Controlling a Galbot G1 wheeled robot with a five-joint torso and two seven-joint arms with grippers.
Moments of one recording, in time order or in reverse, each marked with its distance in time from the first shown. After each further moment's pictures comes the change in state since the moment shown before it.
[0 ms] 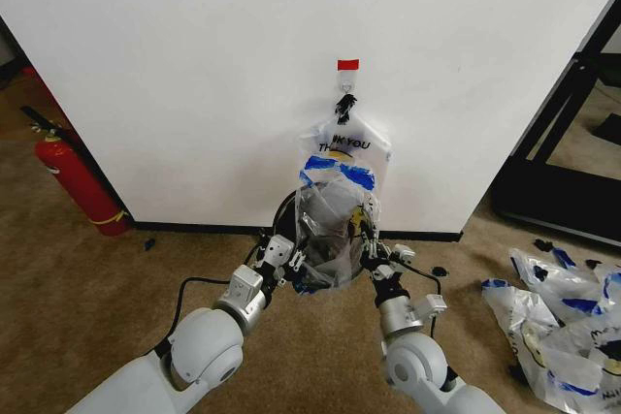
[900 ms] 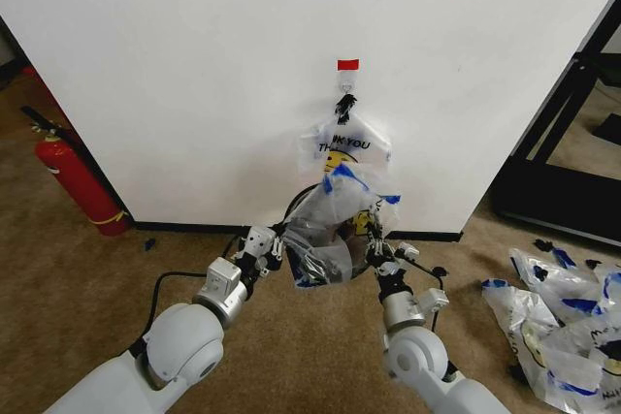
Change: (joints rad) left arm 0.050 0.046 -0.130 -0.020 -0.002 -0.014 0.011; right arm 0.024 -0.008 0.031 -0.022 0.123 -0.036 0.027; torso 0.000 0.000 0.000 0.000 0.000
